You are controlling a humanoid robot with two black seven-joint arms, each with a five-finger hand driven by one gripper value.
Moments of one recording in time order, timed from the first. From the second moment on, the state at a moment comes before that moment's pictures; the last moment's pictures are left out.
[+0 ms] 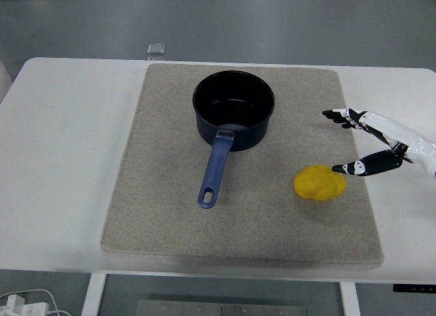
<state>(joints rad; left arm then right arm) -0.02 0.00 -0.09 -0.13 -0.06 -0.11 -0.05 1.00 -0.98 -0.02 1.60 -0.82 -0.19 0.30</state>
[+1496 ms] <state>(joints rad) -0.02 0.00 -0.09 -0.13 -0.06 -0.11 -0.05 0.86 -0.85 -0.03 1.47 -1.00 -0.31 0.29</state>
